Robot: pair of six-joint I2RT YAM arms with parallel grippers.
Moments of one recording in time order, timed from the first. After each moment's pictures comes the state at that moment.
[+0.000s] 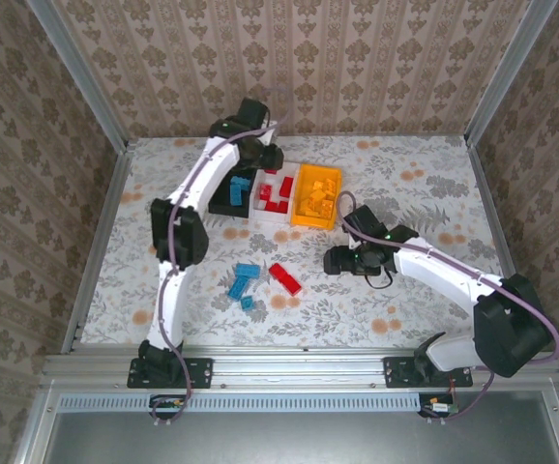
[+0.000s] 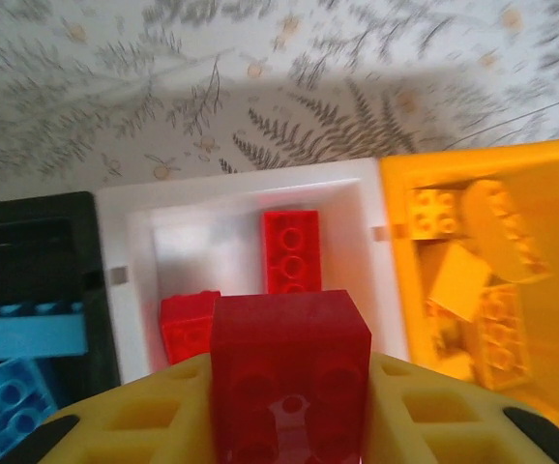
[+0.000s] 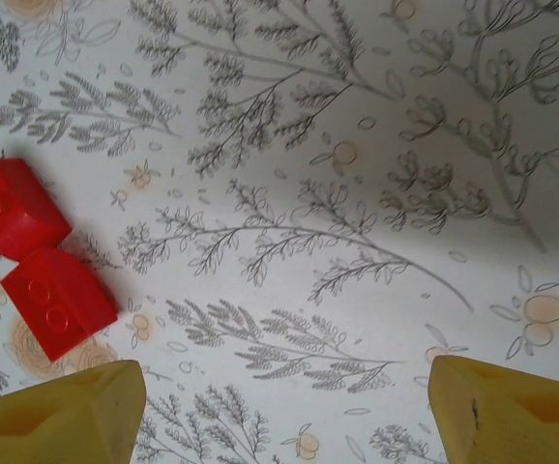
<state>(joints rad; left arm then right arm) -0.46 2.38 2.40 -1.04 0.18 -0.16 0.54 1.36 0.87 -0.67 -0.09 0.54</state>
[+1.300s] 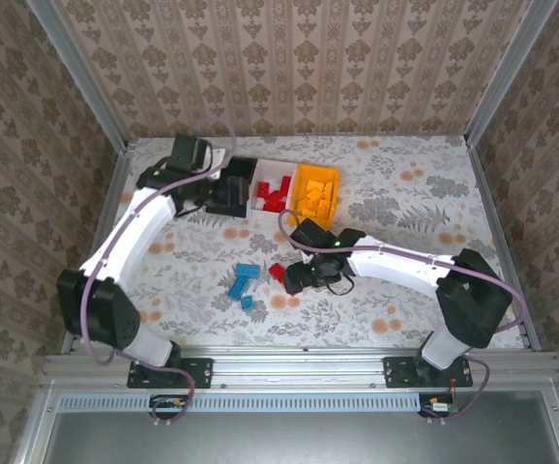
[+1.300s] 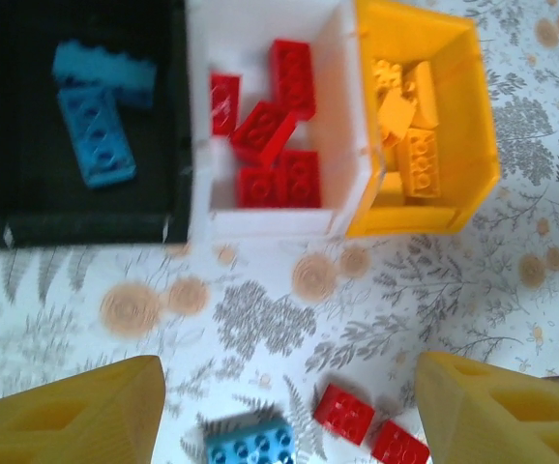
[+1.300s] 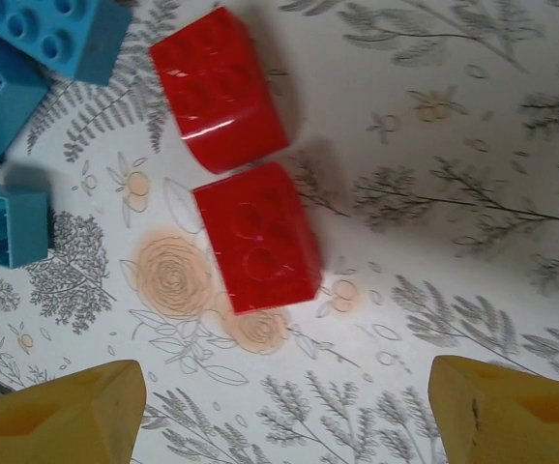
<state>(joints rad) -0.35 1.46 1.36 -0.81 0.29 -0.25 0.84 1.62 1.10 -0.69 -0.09 0.52</state>
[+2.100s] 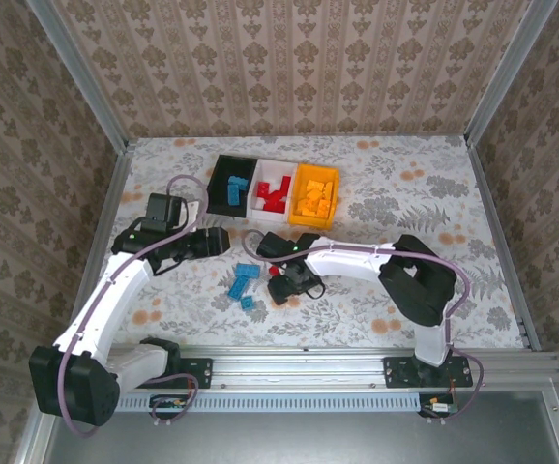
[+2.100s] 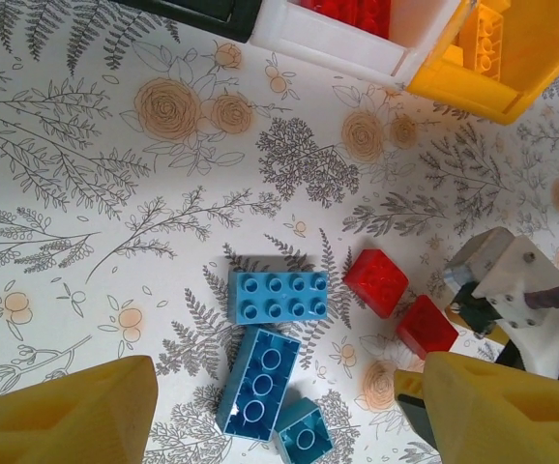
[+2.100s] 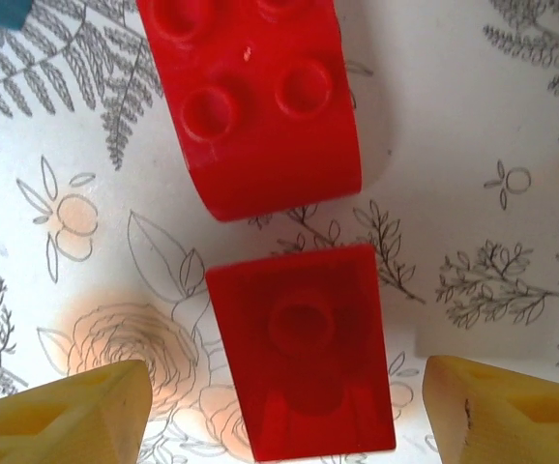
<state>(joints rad) -0.28 1.09 0.92 -0.78 0.34 -0.33 0.93 1.91 1.29 -0.77 0.05 0.44</state>
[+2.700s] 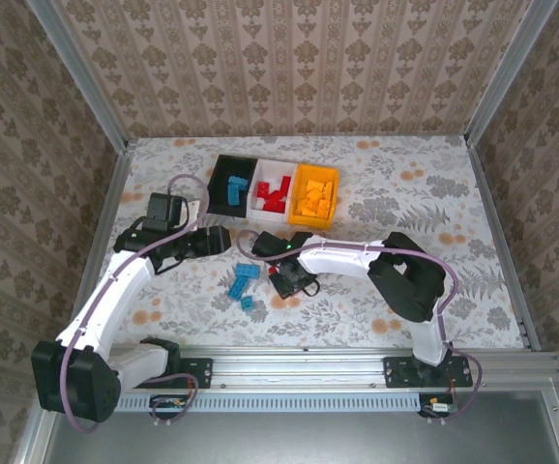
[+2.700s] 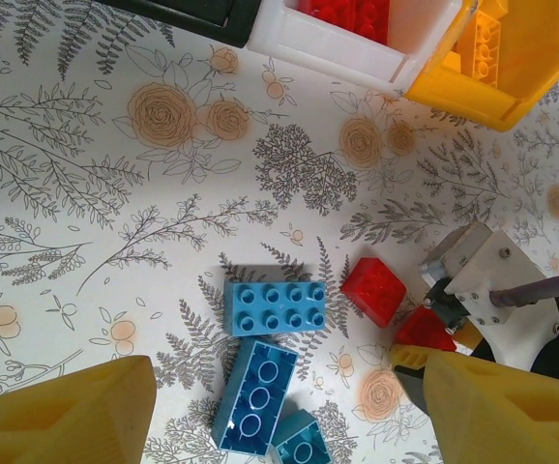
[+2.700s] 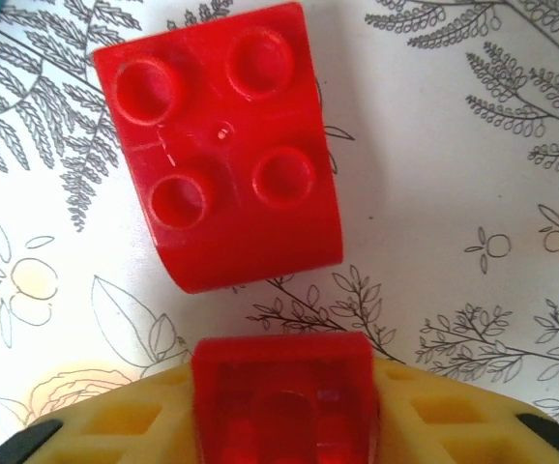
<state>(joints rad) -0.27 1.11 0.90 -0.74 0.35 -0.33 0.93 1.97 1.34 -0.79 0.11 0.41</state>
